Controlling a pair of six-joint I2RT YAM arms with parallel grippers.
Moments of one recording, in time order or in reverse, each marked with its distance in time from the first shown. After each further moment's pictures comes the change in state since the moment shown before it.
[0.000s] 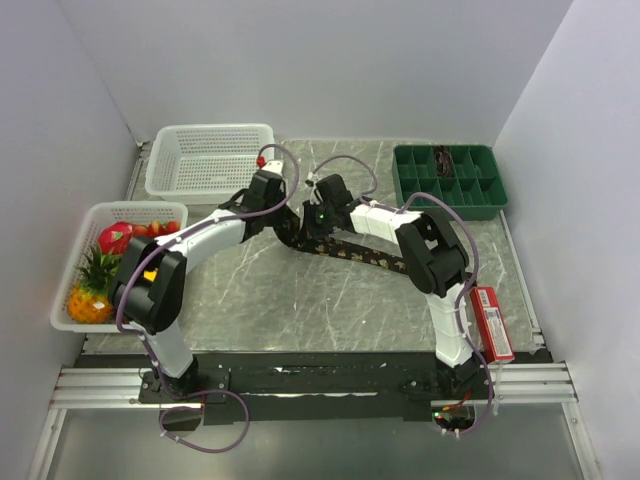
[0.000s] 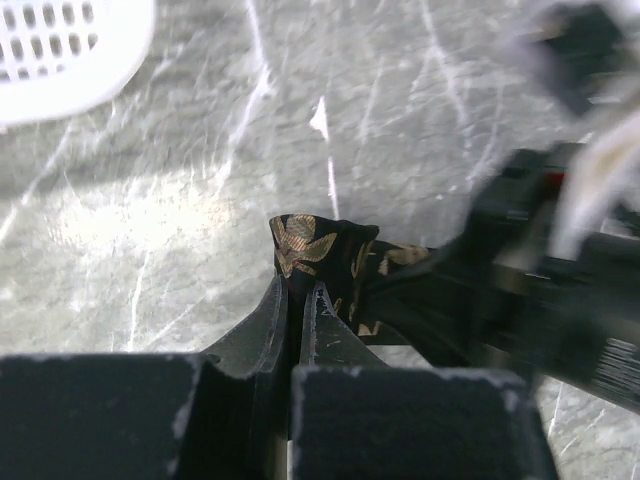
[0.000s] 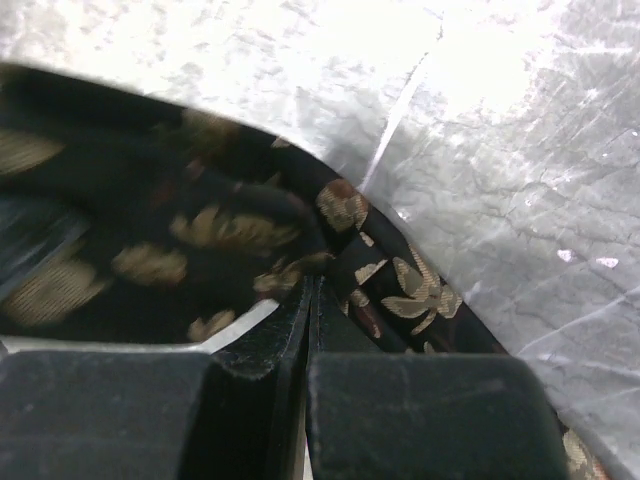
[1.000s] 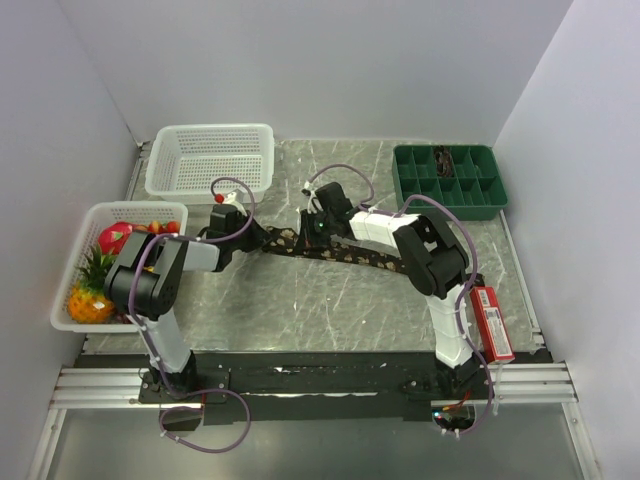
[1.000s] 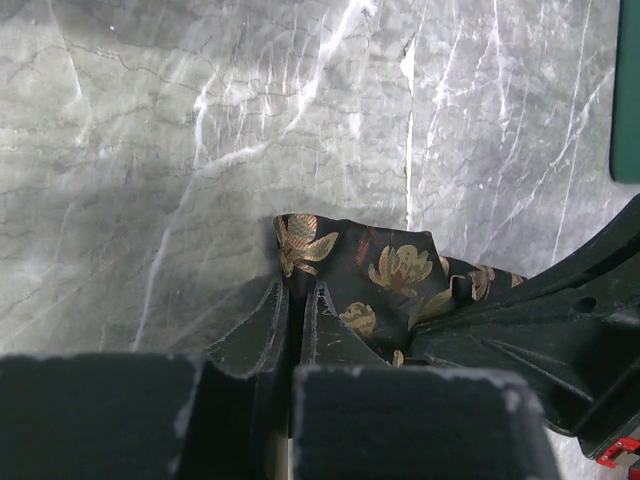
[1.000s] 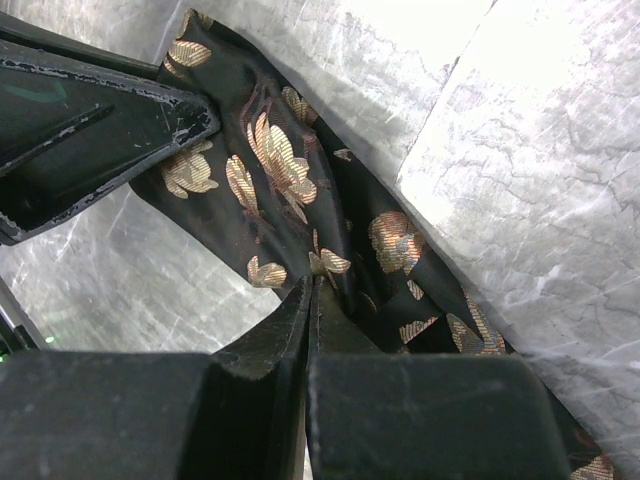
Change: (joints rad) left arm 0.230 0.066 -0.442 0.631 0.389 -0.293; right arm 0.023 -0.006 -0.076 0.059 -0.087 -0.001
